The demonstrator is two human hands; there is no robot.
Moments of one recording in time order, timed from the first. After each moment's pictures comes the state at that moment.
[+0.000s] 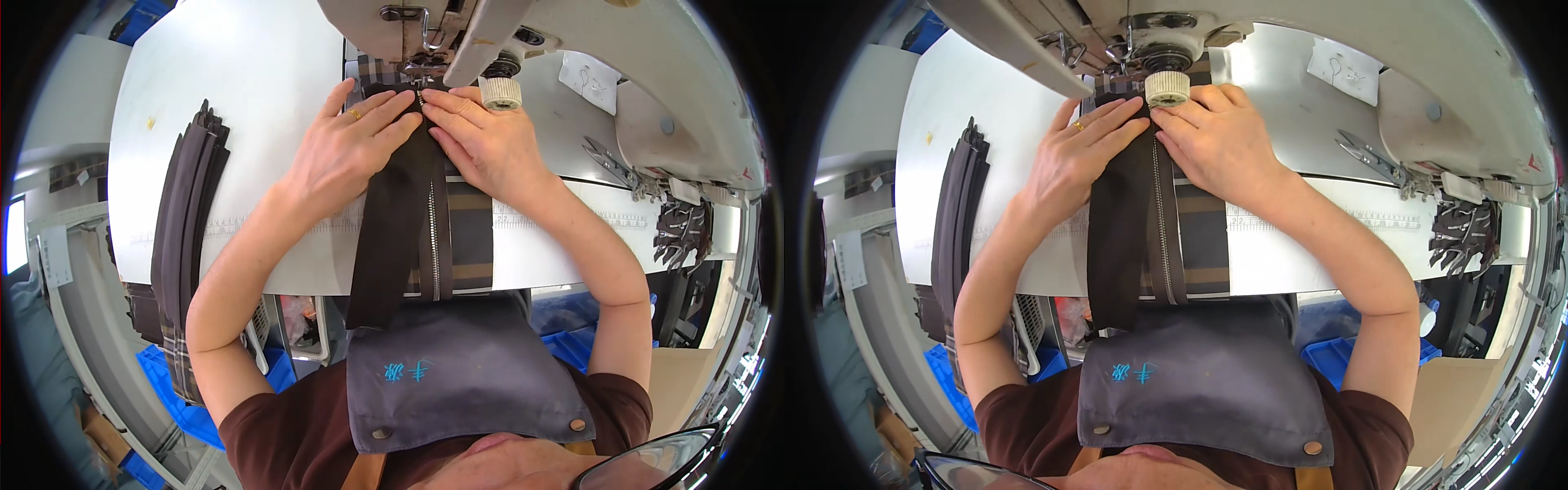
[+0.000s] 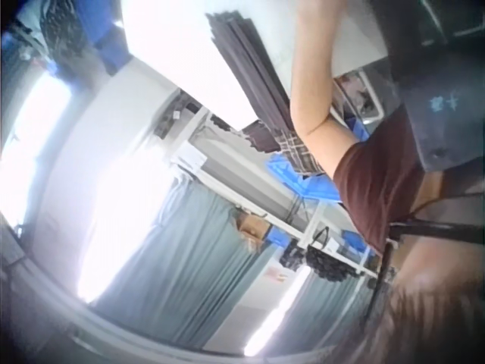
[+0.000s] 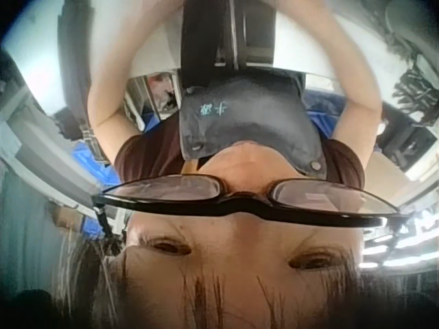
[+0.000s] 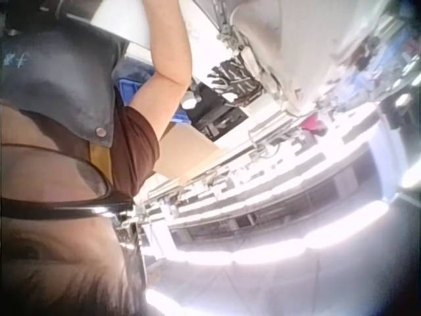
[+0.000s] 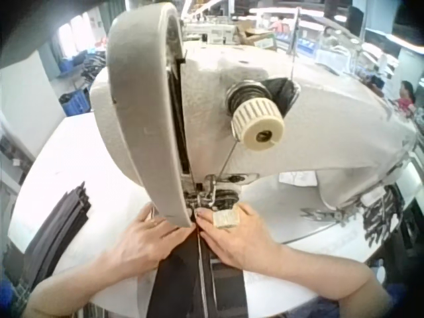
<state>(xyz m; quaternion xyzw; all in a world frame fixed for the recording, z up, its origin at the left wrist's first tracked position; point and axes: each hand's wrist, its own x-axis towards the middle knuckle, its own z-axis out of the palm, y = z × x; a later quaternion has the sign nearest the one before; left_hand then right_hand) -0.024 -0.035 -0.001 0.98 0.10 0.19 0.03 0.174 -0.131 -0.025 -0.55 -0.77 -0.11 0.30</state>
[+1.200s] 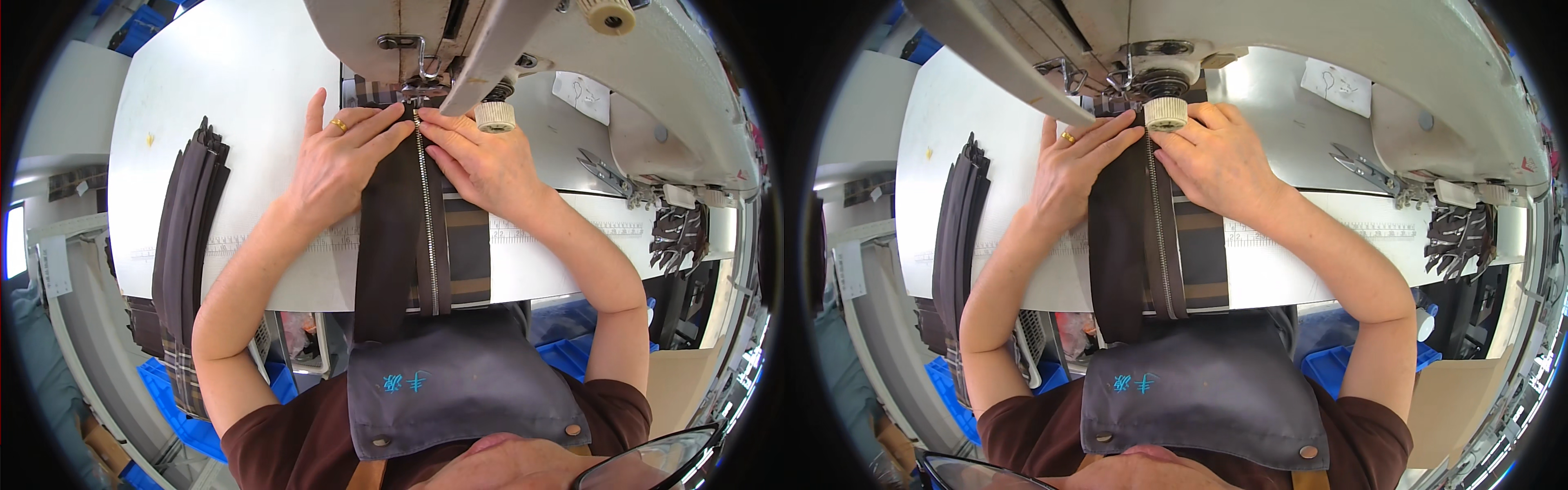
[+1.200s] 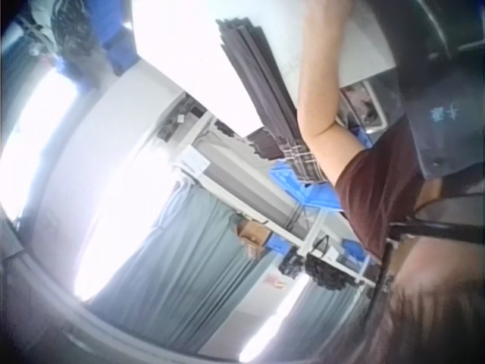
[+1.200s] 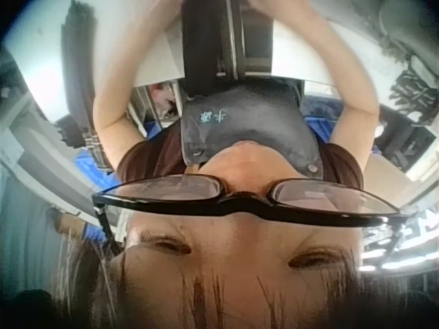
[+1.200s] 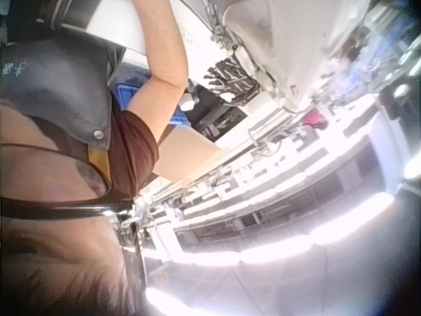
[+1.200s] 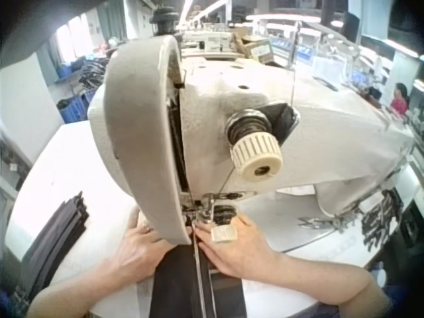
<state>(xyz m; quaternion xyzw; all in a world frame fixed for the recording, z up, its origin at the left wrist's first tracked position) -0.026 -0.031 -0.011 0.96 0.17 0.21 0.10 0.174 -0.132 -0.023 -0.55 -0.78 -0.08 0.30</state>
